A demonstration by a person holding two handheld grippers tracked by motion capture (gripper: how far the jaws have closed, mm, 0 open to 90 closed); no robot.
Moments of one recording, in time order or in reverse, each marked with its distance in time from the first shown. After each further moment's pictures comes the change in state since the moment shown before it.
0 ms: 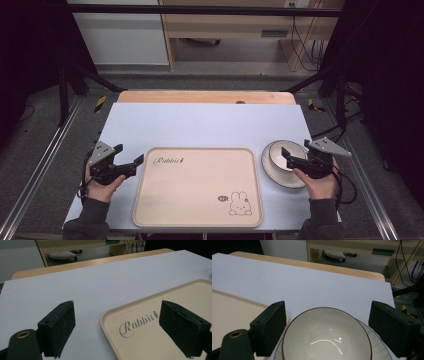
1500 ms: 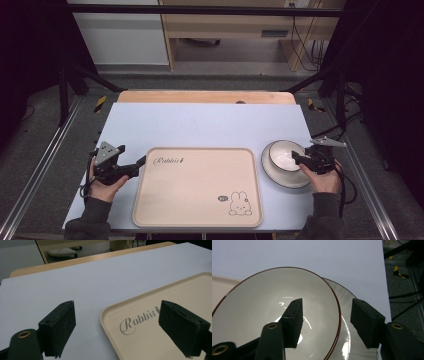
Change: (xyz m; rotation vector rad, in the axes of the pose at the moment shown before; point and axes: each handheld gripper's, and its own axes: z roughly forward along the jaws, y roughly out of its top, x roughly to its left) left arm -0.003 -0.003 0.006 0.025 0.005 0.019; right arm -0.037 -0.023 0.034 0.281 -0.086 0.097
